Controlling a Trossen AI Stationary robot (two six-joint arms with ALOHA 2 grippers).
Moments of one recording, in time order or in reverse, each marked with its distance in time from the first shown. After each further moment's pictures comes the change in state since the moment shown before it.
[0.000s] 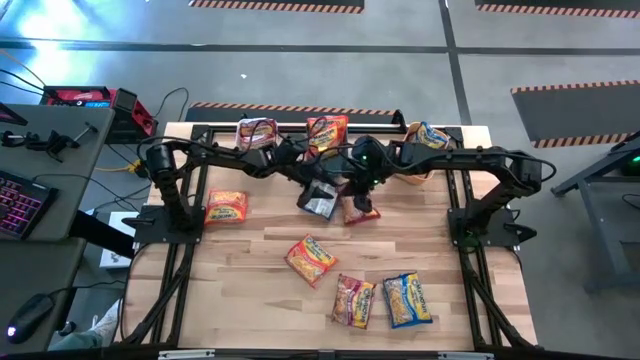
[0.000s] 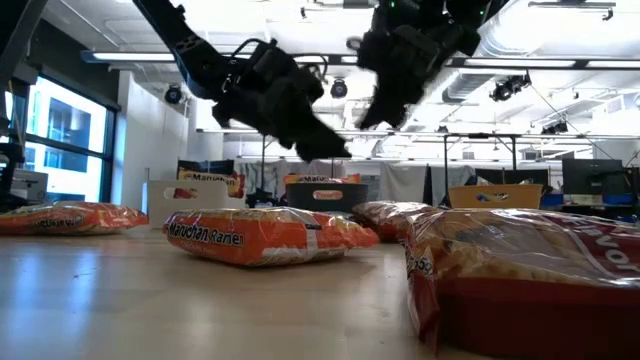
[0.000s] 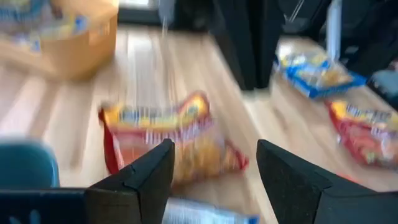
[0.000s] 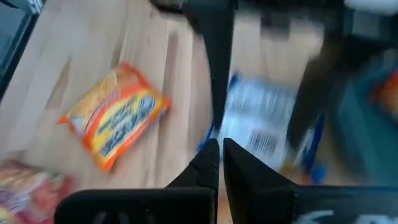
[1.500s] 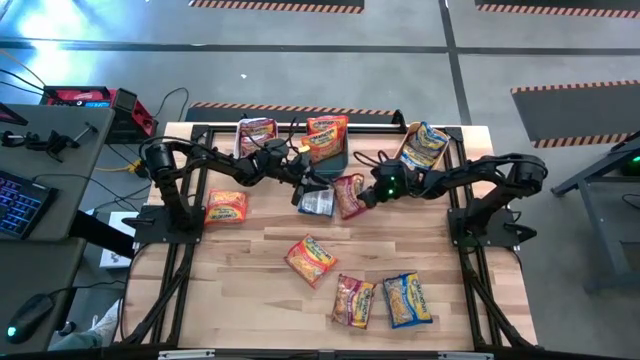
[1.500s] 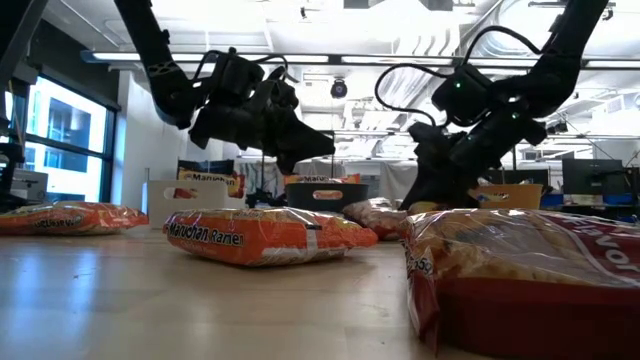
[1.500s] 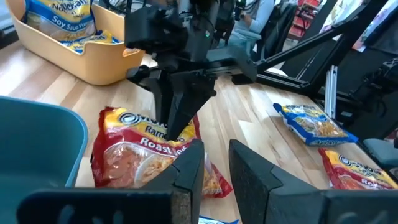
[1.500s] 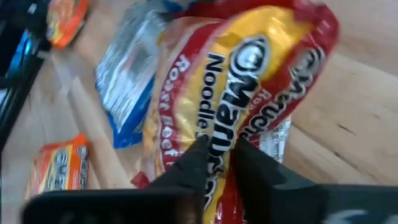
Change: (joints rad) left arm 0.037 0.000 -0.240 0.506 -0.009 -0.322; right arm -0.088 -0.011 -0.664 0.815 0.141 0.773
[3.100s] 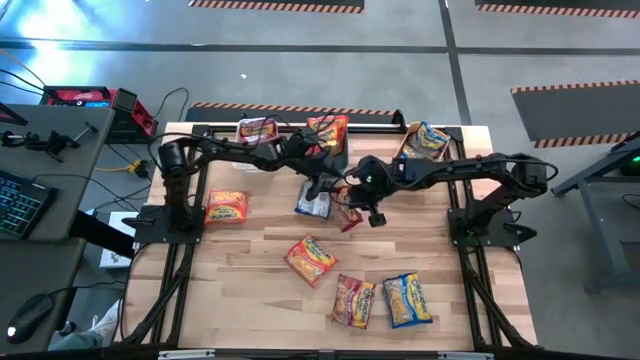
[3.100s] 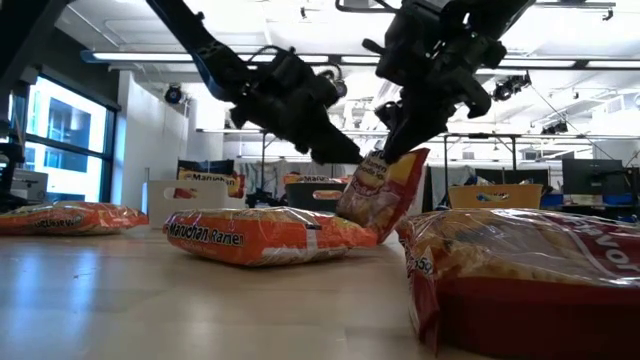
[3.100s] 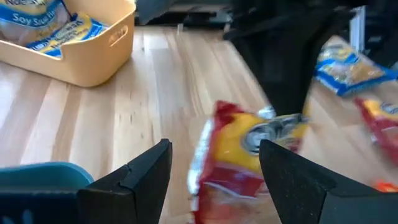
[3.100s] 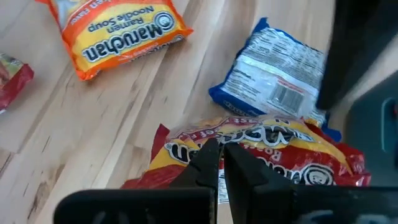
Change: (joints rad) left arm -0.018 0.097 0.389 -0.598 0.004 0.402; right arm 0.170 -0.030 0.484 -0.721 -0.038 -1.178
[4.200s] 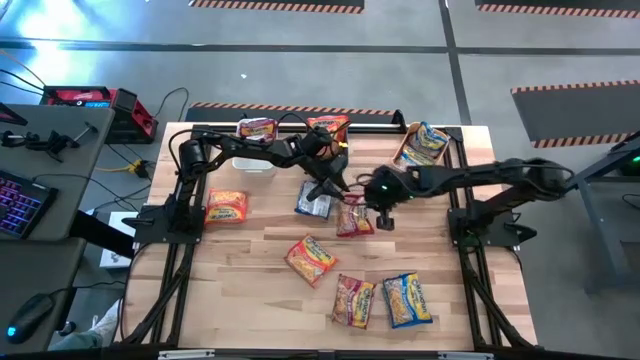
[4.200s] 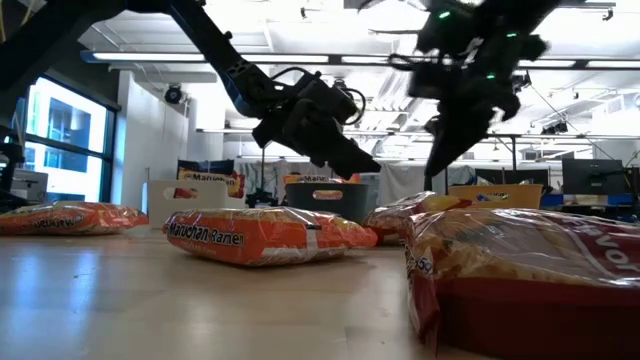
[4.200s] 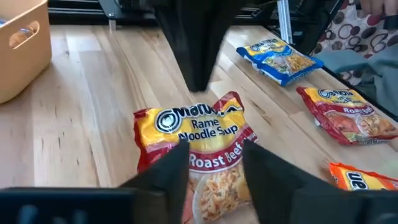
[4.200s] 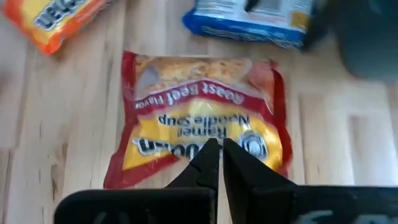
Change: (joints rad) left arm 0.016 0.174 0.180 -0.122 0.284 0.119; right arm 0.038 -0.148 -0.149 -0.076 0.206 0.358
